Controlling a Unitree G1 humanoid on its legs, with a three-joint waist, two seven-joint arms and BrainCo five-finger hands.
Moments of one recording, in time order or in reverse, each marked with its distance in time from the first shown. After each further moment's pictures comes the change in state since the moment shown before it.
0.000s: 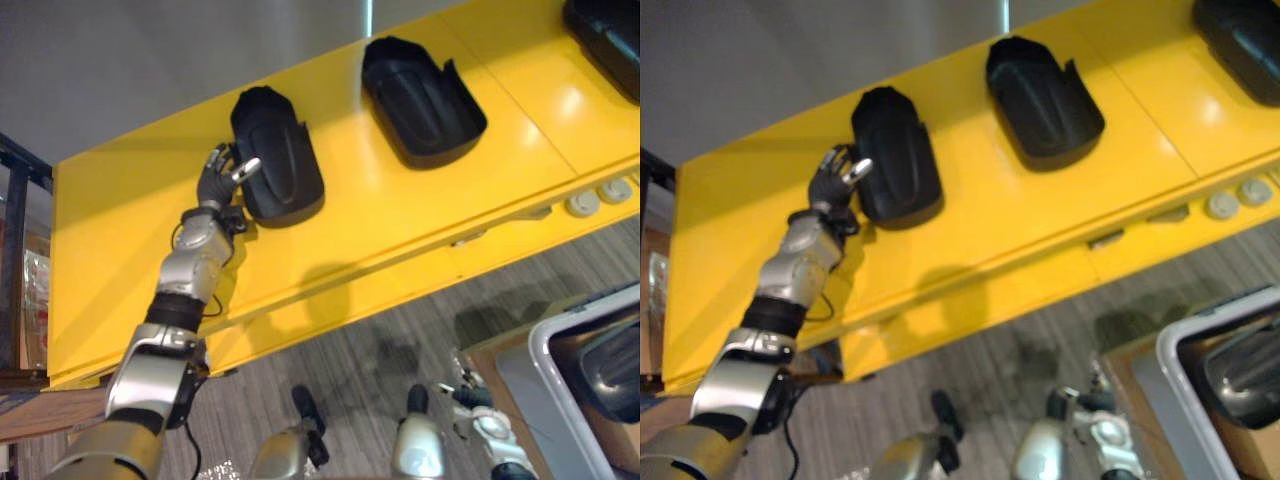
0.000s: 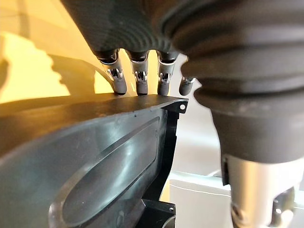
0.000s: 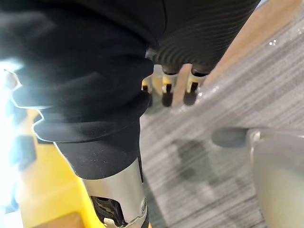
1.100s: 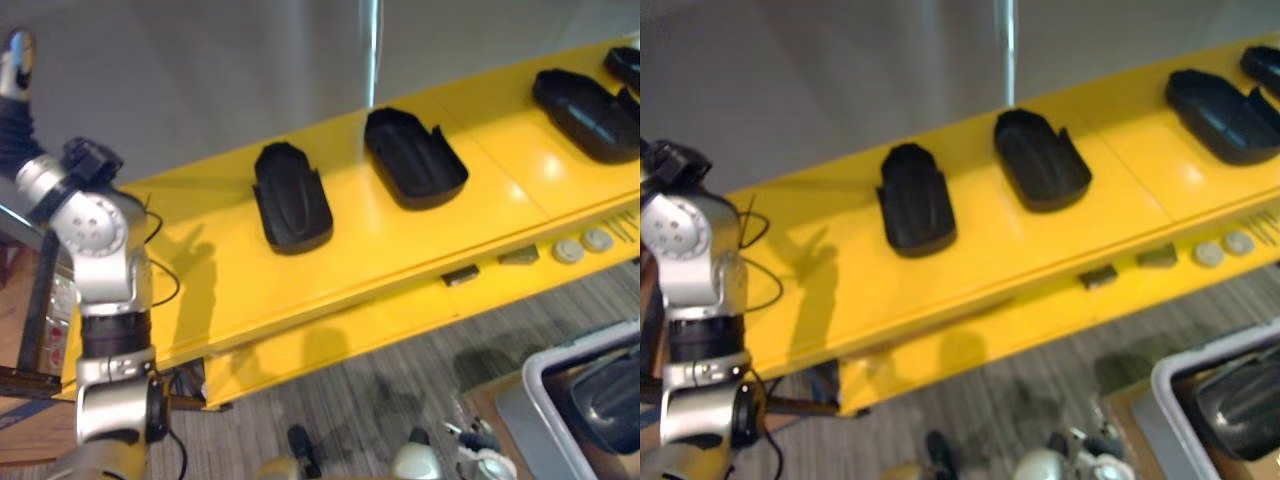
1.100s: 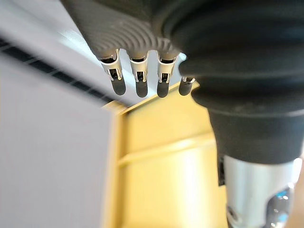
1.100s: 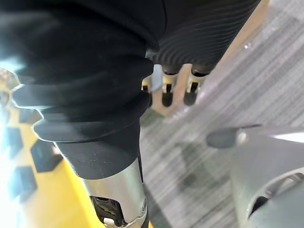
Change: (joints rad) left arm 0.252 0.094 0.431 -0.685 0.460 -0.461 0.611; right arm 0.140 0.072 -0.129 0.100 0.004 -0.015 -0.024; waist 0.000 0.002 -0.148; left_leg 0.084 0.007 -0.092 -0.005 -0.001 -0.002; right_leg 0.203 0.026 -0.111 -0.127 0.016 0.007
